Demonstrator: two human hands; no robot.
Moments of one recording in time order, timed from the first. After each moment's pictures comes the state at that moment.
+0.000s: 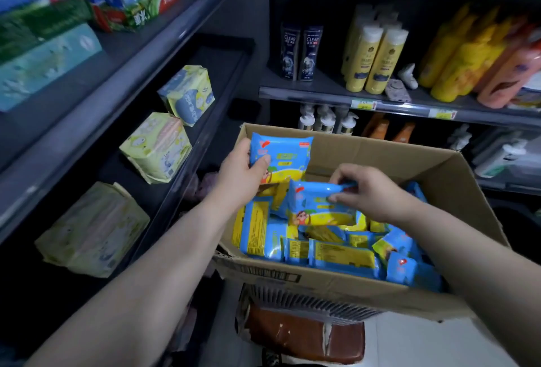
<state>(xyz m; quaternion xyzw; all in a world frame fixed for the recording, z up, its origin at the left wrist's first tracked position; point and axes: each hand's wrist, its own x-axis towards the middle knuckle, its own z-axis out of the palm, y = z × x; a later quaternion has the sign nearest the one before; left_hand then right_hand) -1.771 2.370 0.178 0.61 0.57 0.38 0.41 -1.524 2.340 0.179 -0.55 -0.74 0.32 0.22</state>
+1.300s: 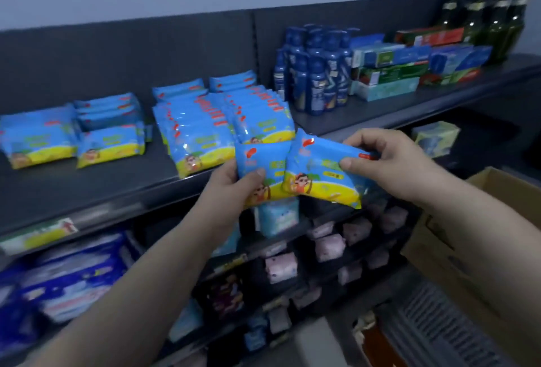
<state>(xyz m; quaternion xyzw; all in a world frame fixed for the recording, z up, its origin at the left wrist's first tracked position) -1.944 1.915 0.307 0.29 0.62 0.69 0.25 -1.793 2.106 0.346 -0.15 -0.86 0.43 0.24</state>
